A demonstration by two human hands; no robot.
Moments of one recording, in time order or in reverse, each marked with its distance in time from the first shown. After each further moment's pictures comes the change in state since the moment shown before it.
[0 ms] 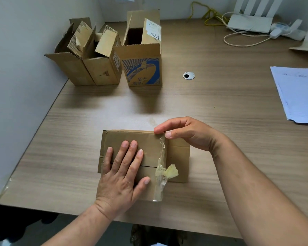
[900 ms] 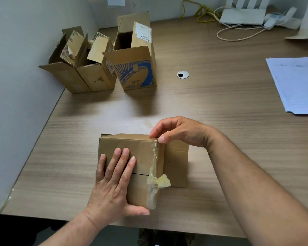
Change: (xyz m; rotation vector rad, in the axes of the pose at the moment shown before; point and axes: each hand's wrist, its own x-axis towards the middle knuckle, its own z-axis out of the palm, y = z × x) left_hand -0.003 -0.004 -0.012 -0.004 -0.249 0.083; right_hand 0.000 0.002 -0.013 -0.067 -0.071 0.012
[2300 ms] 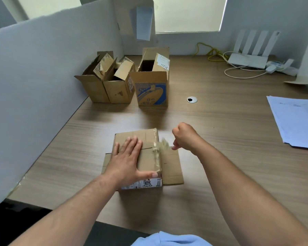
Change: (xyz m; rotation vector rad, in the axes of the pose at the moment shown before) left_hand 0.052 -0.011 -0.017 -0.100 -0.307 -0.341; right_hand 0.017 -0.015 0.024 -0.477 0.613 0.286
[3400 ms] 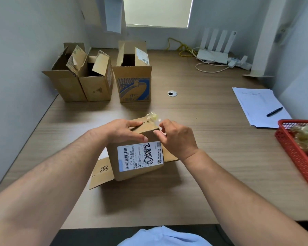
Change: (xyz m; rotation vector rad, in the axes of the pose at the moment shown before) left_hand 0.069 -0.043 -0.081 -0.486 -0.313 0.080; right_hand -0.037 -0.011 0.048 -0.638 0.660 -0.614
